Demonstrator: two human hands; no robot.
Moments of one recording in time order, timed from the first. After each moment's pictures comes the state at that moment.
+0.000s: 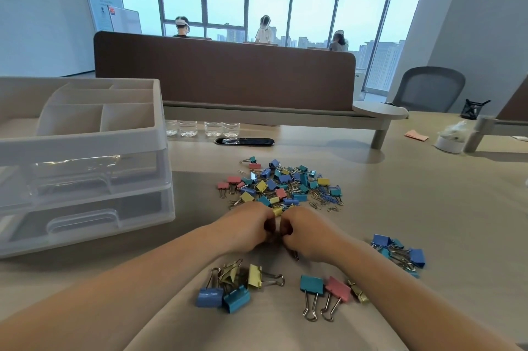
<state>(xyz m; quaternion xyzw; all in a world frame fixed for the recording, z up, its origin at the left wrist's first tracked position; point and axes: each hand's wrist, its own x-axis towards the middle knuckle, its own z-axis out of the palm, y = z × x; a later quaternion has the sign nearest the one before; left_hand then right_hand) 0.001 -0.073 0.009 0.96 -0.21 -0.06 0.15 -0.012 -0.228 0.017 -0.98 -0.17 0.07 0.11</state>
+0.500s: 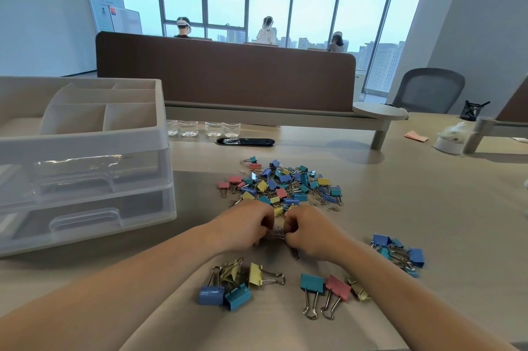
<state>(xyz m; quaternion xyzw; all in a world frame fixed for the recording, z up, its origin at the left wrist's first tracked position) -0.003 -0.065 0.009 0.96 -0.23 -0.02 0.17 -0.011 -0.236 0.012 -0.97 -0.15 0.06 0.20</state>
